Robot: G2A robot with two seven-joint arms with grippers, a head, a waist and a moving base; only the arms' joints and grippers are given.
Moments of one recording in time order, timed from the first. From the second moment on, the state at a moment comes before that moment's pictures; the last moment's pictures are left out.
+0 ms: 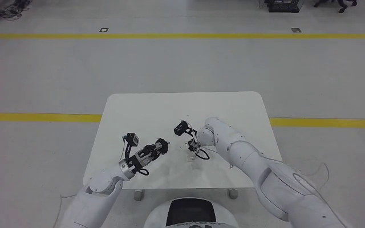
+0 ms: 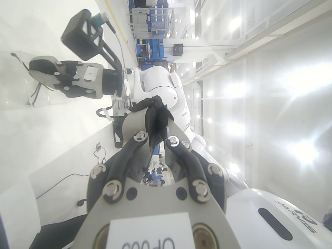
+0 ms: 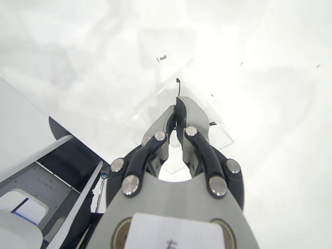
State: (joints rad) left arm 1.68 -1.09 -1.27 -1.56 -0.49 -0.34 -0.71; right arm -0.75 -1.53 0.49 -0.64 -0.78 -0.33 0.87
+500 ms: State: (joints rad) left arm 1.68 -1.09 -1.27 -1.56 -0.49 -0.34 -0.71; right arm -1.00 -1.30 0.82 -1.10 -0.65 -0.34 0.77
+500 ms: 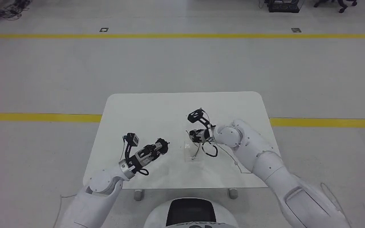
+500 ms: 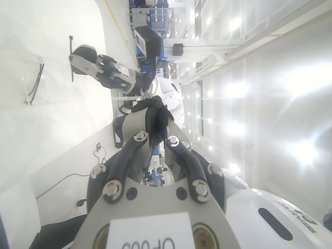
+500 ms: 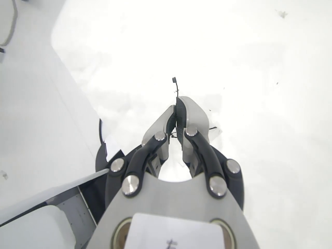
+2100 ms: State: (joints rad) left arm 1.68 -1.09 -1.27 -1.56 -0.49 -0.34 -0.71; right arm -1.38 -1.10 0.87 -1.60 -0.59 -0.34 0.16
